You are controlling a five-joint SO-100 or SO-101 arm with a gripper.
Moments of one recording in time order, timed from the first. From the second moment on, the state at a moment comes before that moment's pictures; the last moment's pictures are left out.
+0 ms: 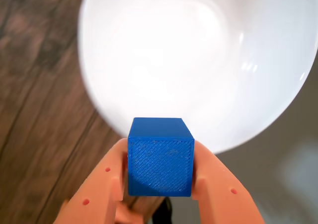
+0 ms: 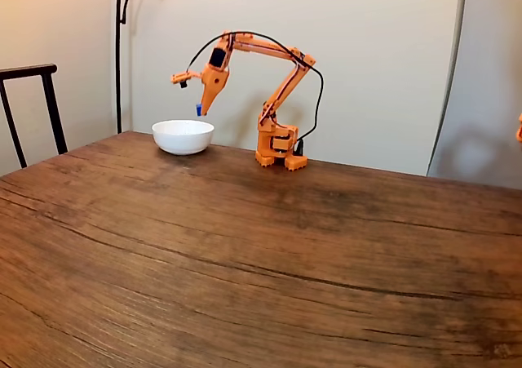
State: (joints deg) arm 87.6 126.3 121.9 72.2 118.1
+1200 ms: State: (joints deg) arm 74.7 126.7 131.5 51.2 111.2
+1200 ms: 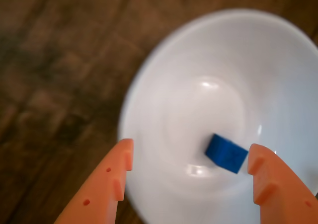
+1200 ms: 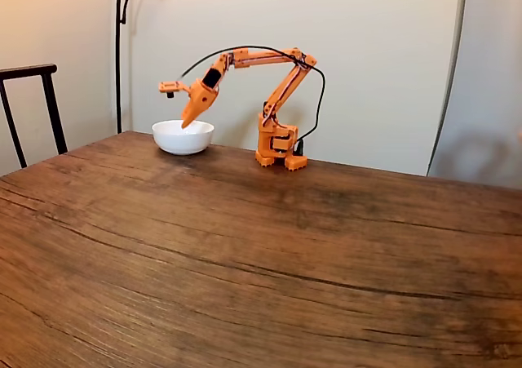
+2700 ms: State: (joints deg) arm 13.0 190.2 157.1 73.7 100.5
